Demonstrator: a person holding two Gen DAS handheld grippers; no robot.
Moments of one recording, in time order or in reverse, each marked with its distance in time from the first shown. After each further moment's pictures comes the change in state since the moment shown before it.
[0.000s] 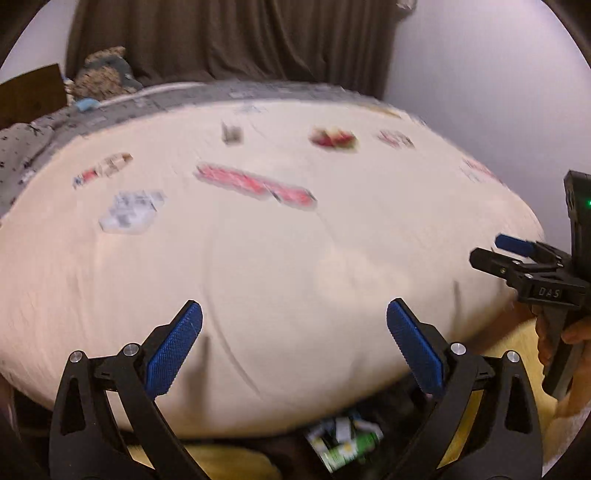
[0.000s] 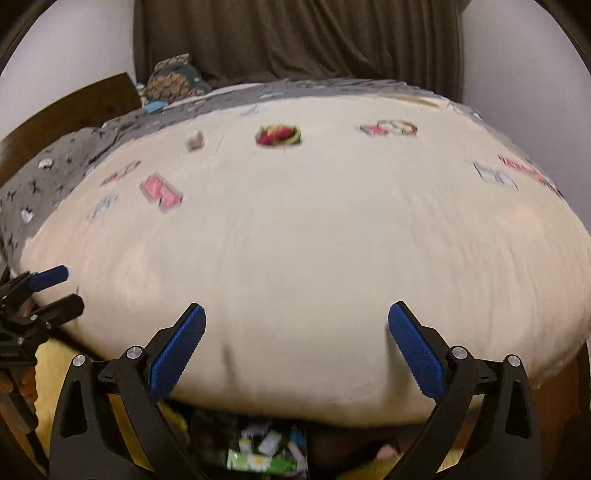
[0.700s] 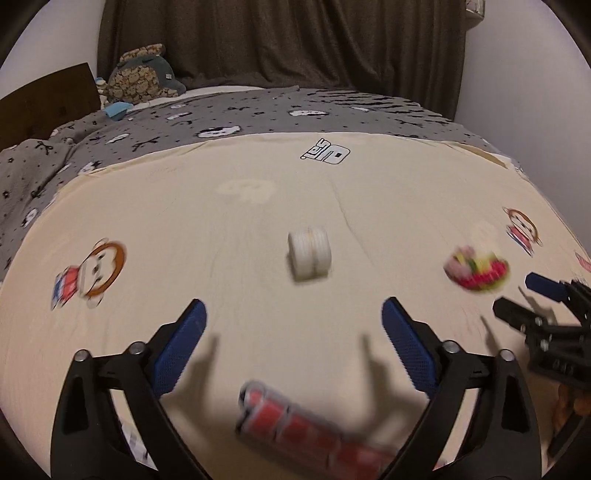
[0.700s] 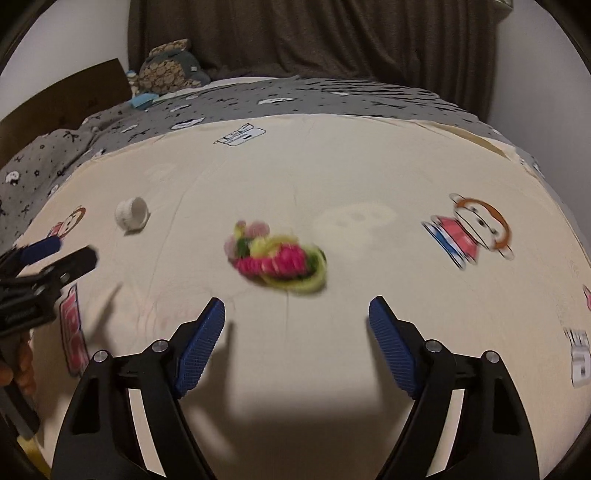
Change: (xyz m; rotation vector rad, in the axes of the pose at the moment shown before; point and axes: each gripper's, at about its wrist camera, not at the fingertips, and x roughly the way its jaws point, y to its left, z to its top) left arm 0.169 0.065 0.179 -0.084 0.019 0.201; right arm 0.159 0.013 0.160 -0.094 0.055 -0.032
